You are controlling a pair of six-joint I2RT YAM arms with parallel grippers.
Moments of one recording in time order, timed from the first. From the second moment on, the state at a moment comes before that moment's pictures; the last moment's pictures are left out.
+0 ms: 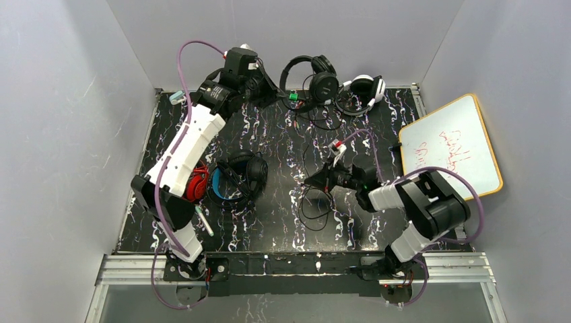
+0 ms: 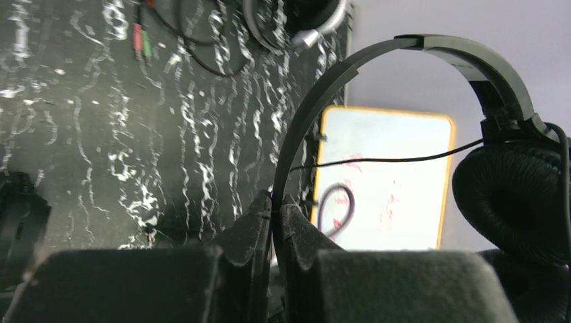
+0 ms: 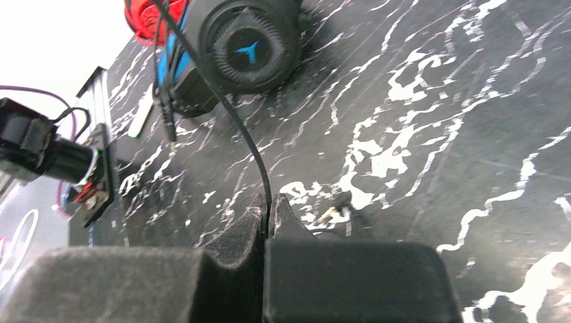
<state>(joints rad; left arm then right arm) -0.53 1.72 2.02 -0.83 0.09 -0.90 0.46 1.64 0.41 0.98 -0.71 0.45</state>
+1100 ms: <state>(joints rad) -0.50 1.94 1.95 -0.78 -0.85 -0.53 0.71 1.19 0.96 -0.18 -0.50 0.25</state>
